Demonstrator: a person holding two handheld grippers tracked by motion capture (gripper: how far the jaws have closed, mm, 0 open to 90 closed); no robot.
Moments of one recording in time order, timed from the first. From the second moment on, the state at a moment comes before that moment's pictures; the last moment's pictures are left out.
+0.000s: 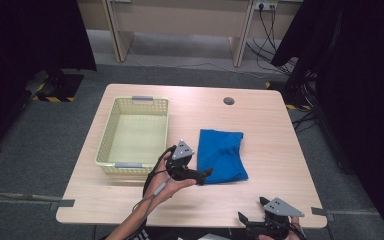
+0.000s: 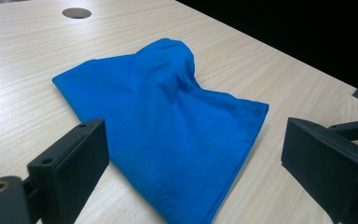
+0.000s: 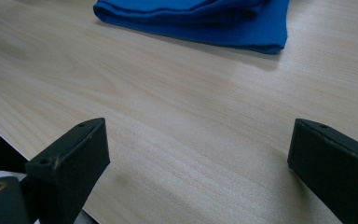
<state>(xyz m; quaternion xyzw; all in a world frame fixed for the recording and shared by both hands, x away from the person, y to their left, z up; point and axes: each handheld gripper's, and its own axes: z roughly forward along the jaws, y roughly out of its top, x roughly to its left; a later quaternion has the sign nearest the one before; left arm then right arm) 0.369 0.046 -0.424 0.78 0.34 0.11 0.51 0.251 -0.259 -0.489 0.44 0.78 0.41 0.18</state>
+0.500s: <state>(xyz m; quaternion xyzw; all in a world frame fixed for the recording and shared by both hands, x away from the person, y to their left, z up) 0.351 0.059 -0.430 0.78 0.34 0.11 0.51 0.251 -0.259 -0.489 0.44 0.78 0.41 0.18</state>
